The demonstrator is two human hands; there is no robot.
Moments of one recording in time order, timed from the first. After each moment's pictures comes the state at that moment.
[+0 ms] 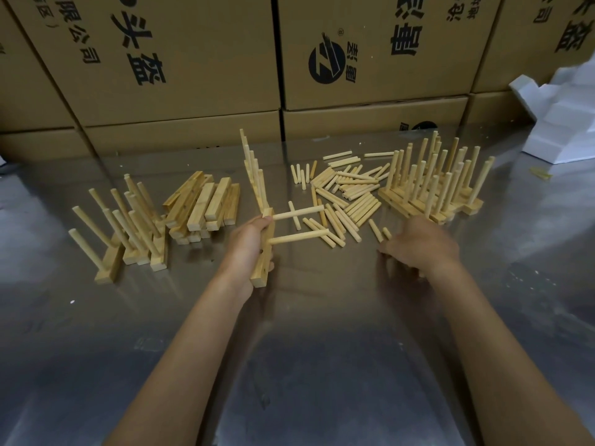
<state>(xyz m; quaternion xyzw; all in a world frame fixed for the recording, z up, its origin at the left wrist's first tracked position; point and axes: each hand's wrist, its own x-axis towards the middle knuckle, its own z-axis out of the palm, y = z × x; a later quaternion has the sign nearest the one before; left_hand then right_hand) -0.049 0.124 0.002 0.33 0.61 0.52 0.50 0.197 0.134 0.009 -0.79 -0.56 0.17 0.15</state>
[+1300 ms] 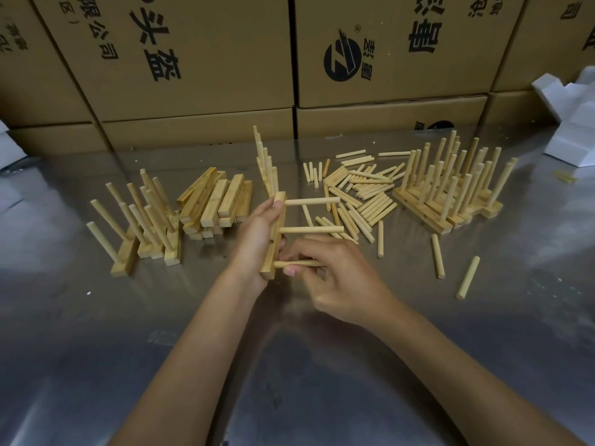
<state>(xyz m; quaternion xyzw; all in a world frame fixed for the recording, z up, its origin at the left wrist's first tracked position) -0.050 0.117 0.011 0.34 0.51 0.57 0.54 0.094 0.079 0.002 -0.33 -0.83 0.20 0.40</state>
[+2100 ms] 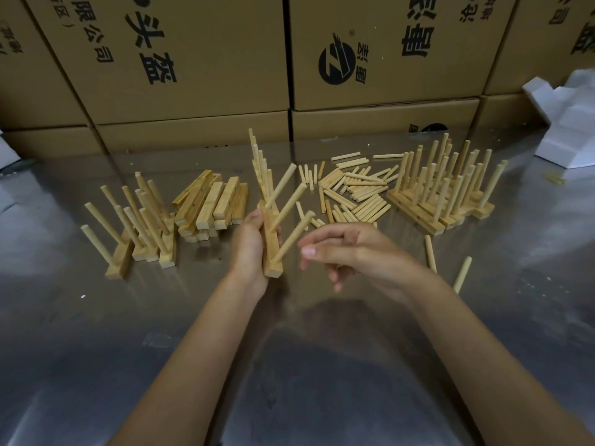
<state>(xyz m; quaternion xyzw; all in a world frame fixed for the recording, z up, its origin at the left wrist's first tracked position) -0.045 0.116 0.003 0.26 0.50 0.61 0.55 0.132 0.097 0.020 -0.36 -0.65 0.59 0.32</state>
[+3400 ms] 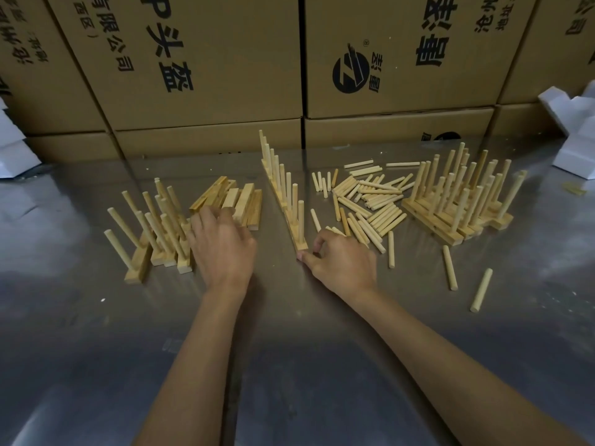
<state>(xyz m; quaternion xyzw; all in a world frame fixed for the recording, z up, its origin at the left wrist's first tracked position) -0.106 0.126 -0.006 0.54 0.76 0.34 -0.11 0.071 0.147 -0.038 -0.63 -0.72 0.08 0.29</state>
